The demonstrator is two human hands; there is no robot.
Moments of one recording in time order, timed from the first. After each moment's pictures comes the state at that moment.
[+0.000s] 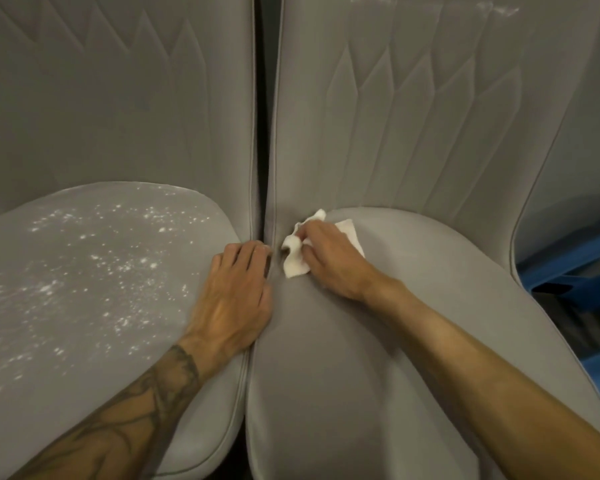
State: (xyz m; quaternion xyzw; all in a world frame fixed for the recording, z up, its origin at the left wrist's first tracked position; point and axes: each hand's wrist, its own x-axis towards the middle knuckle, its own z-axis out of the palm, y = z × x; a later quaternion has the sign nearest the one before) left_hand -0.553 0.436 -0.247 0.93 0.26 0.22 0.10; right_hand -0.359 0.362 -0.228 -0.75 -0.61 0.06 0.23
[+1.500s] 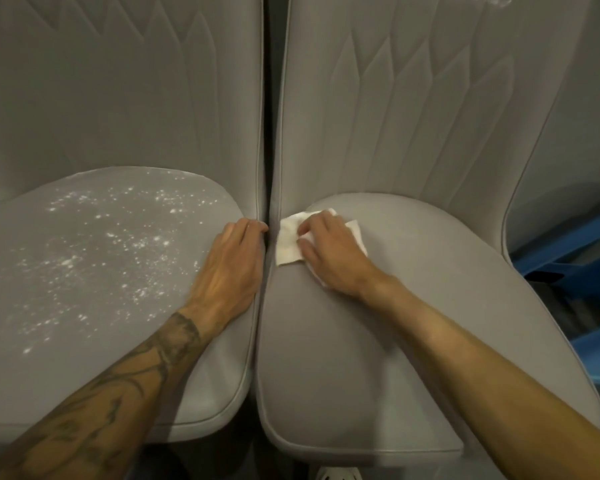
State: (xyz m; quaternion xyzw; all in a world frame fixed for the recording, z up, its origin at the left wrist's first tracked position) left_hand -0.564 0.448 -0.248 0.91 0.26 0.26 0.18; right_hand -0.387 0.340 -0.230 -0.76 -0.61 0.01 0.22
